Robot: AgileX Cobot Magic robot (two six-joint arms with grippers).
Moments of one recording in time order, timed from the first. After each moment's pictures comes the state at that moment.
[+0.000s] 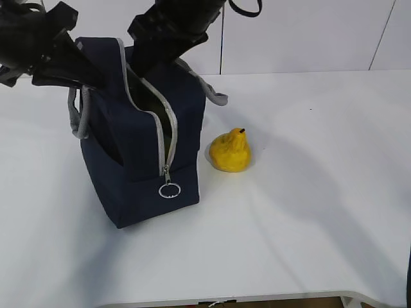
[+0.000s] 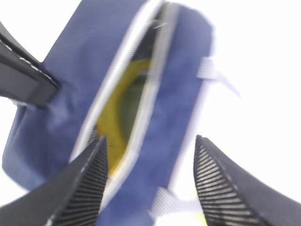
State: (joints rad) left arm -0.16 1.61 -1.29 -0.85 0.94 0.33; right arm 0.54 2.18 -2.31 0.38 1.25 -0.45
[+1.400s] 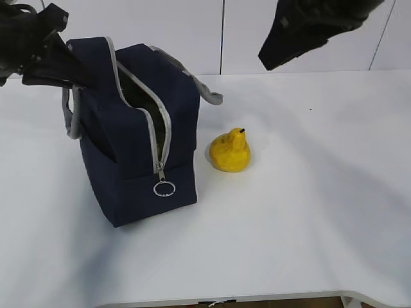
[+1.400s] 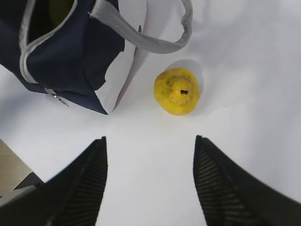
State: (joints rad) left arm -0.12 1.61 -1.29 -0.83 0.94 0.34; right arm 0.36 1.57 -1.60 0.28 1.10 -0.45
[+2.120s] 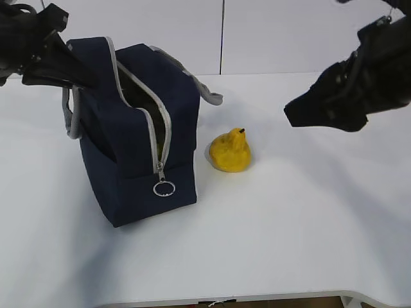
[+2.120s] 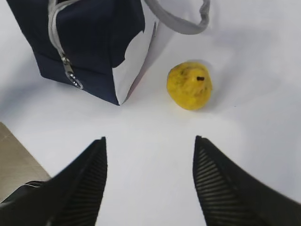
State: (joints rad) left arm -0.12 1.61 -1.29 -0.83 0.94 0.34; right arm 0.36 1.25 -1.07 0.41 0.74 -0.64
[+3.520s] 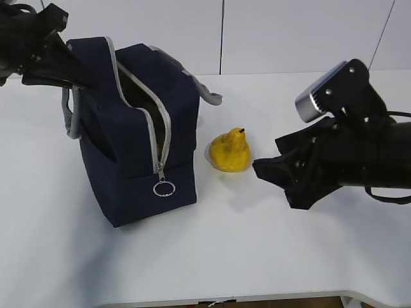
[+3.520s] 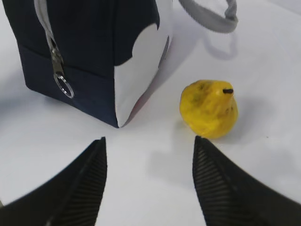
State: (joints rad) left arm -0.12 1.61 -1.29 -0.83 0.93 0.34; right arm 0.36 1.37 -0.66 1.77 0.36 -2.09
